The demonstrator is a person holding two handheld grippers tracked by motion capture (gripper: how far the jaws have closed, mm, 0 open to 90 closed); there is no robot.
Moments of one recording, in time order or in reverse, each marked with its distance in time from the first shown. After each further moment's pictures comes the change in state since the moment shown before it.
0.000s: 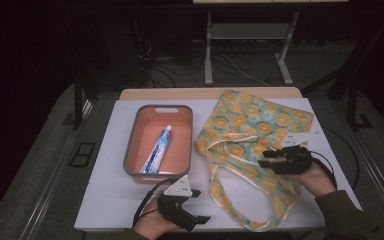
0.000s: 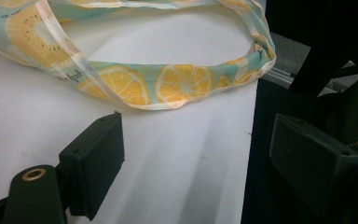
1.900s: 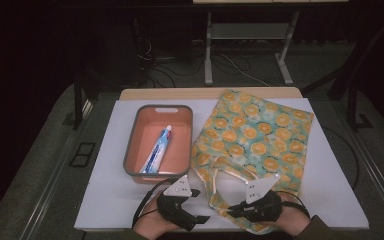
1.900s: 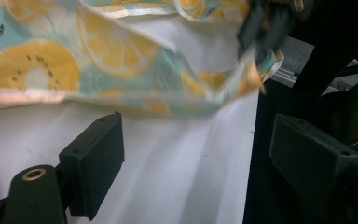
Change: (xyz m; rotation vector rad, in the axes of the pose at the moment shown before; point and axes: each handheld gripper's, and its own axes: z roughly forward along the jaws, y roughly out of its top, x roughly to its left) left arm 0.000 0.000 -0.001 0.000 0.012 0.004; right arm 0.119 -0.012 0.034 0.067 0.373 -0.269
